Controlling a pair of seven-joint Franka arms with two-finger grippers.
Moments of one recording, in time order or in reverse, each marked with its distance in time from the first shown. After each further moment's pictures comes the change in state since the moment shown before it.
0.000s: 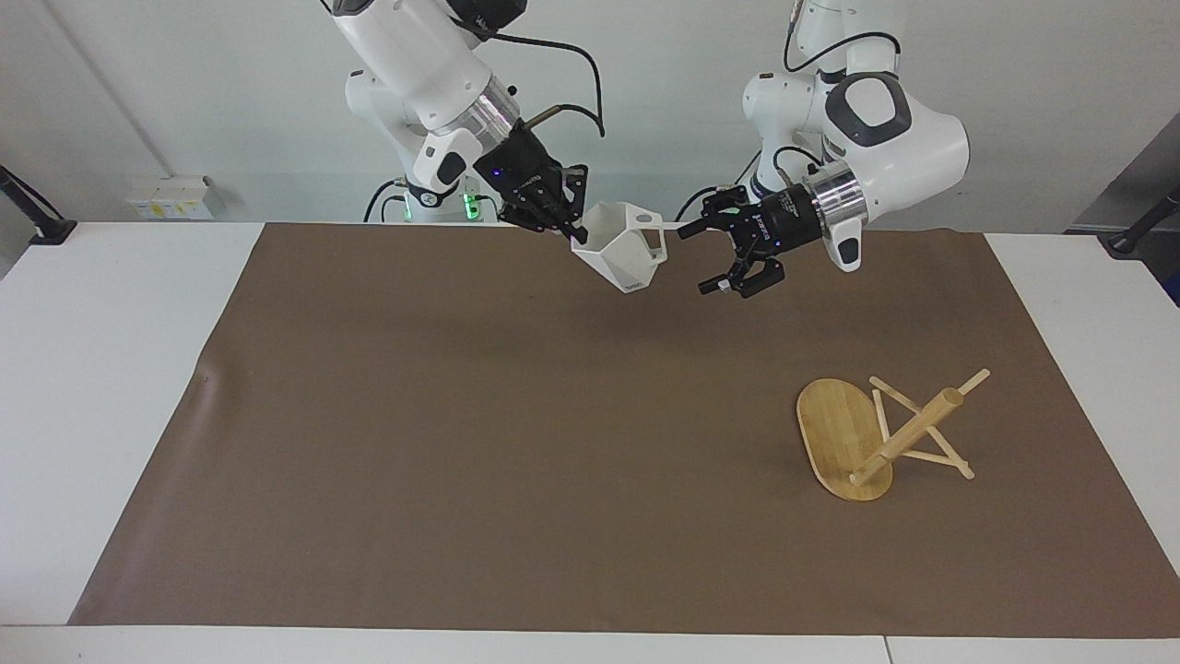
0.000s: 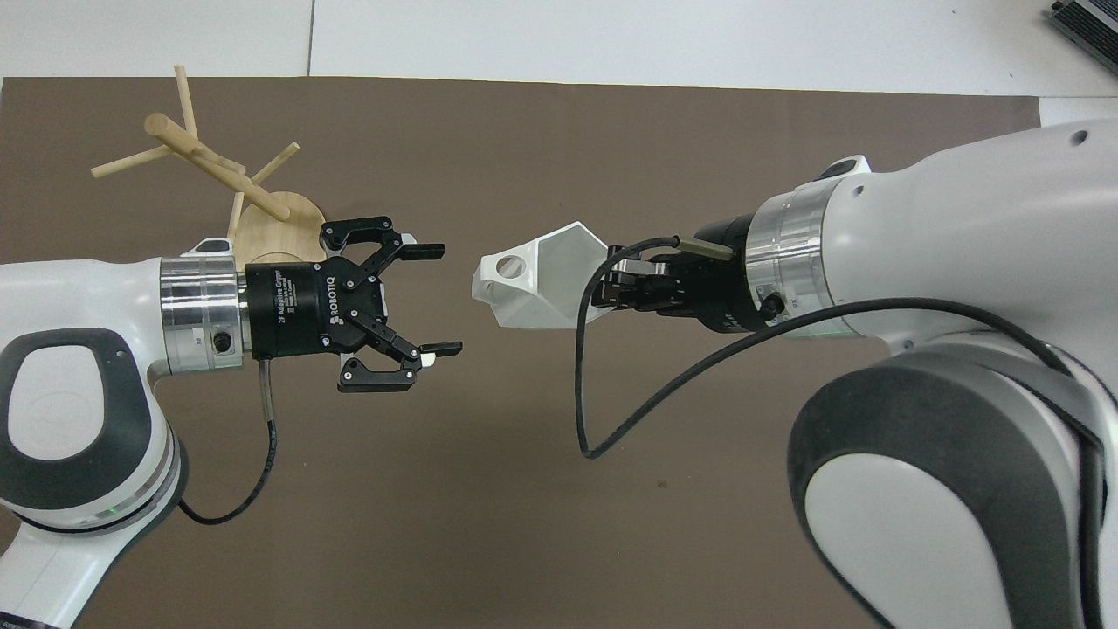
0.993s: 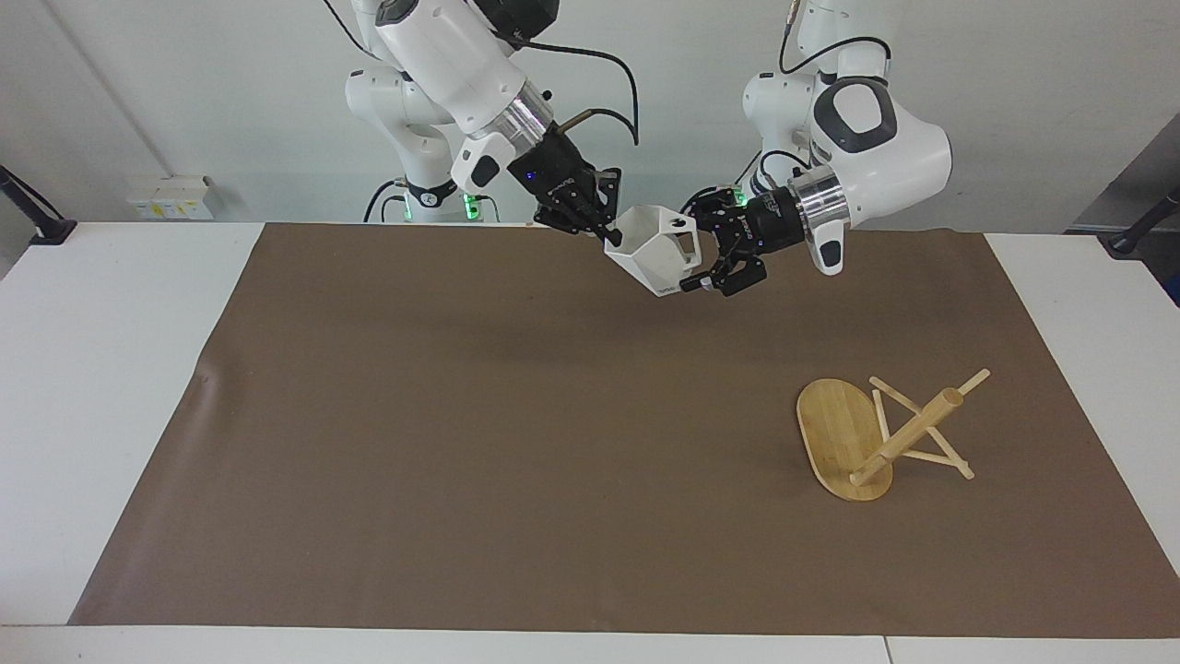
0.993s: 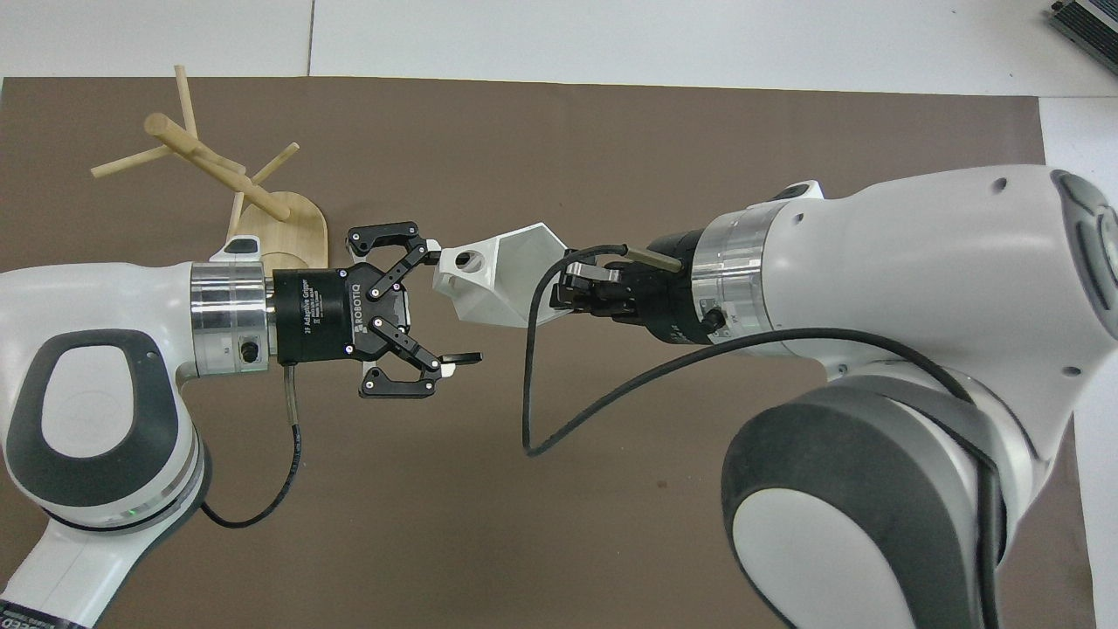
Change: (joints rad) left arm -0.028 0.014 -0.002 0.000 -0.032 -0.002 0.108; right arm 0.000 -0.001 0.056 -0.040 0.015 0.106 0.077
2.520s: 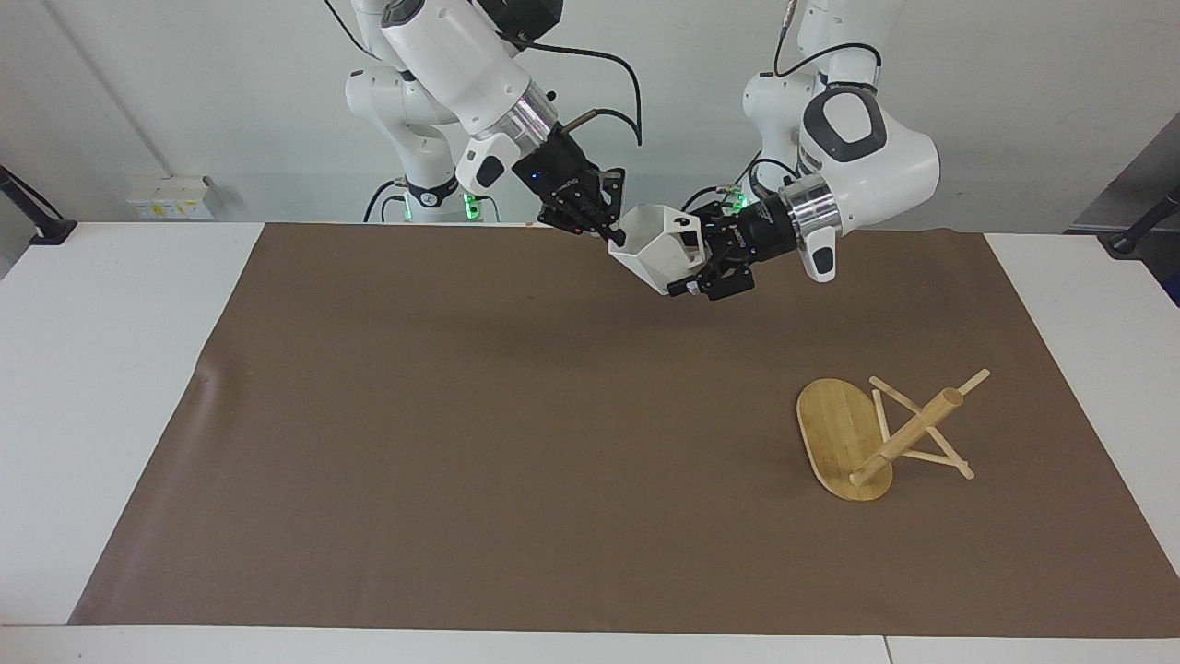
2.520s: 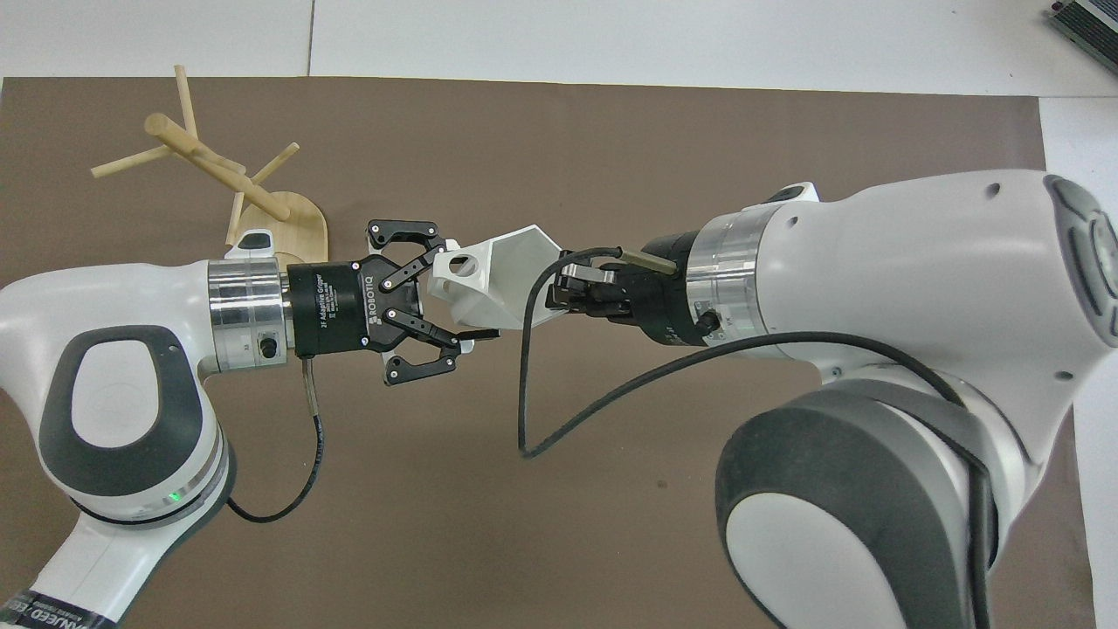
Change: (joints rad) left arm -0.023 0.026 -0.001 0.007 -0.057 0.056 0.092; right arm -0.001 0.000 0.007 -0.004 0.001 0.012 0.000
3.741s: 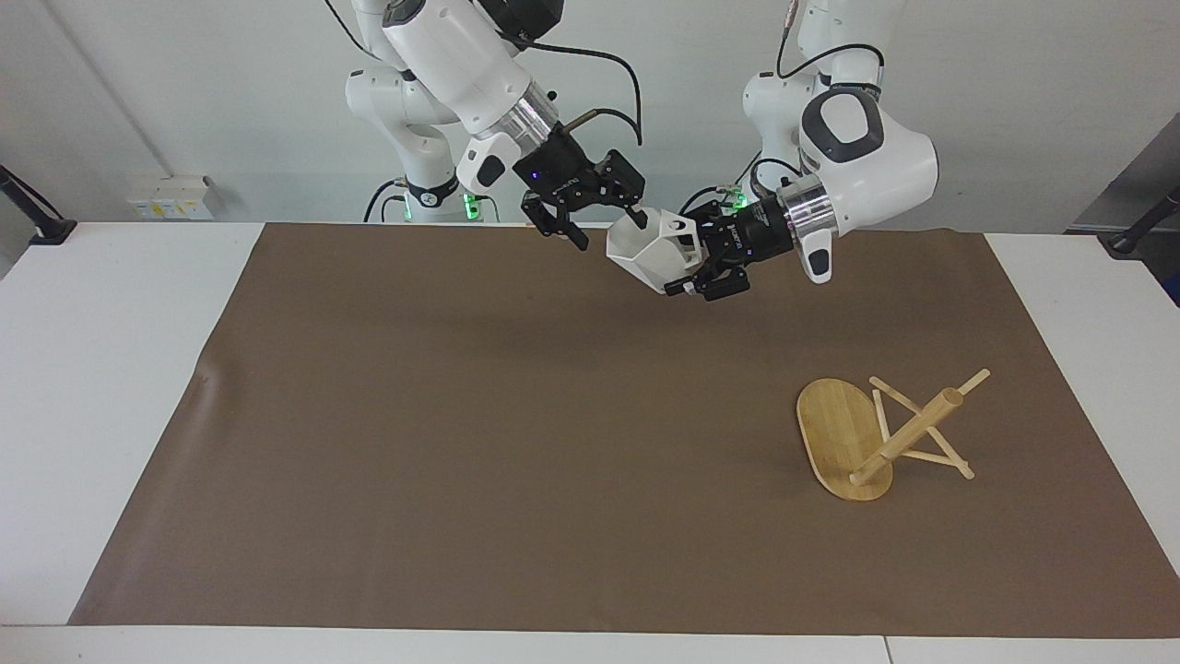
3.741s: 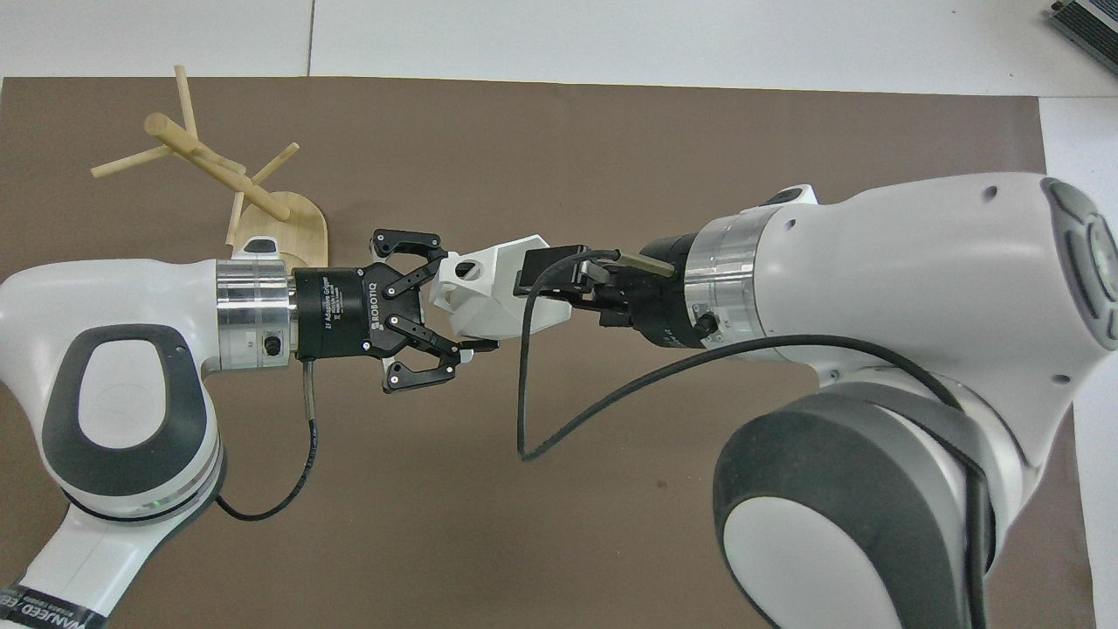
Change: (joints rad) left arm -0.002 0.002 0.005 0.004 0.109 -0.027 -0.158; right arm 0.001 -0.003 0.002 -0.002 0.001 0.000 0.001
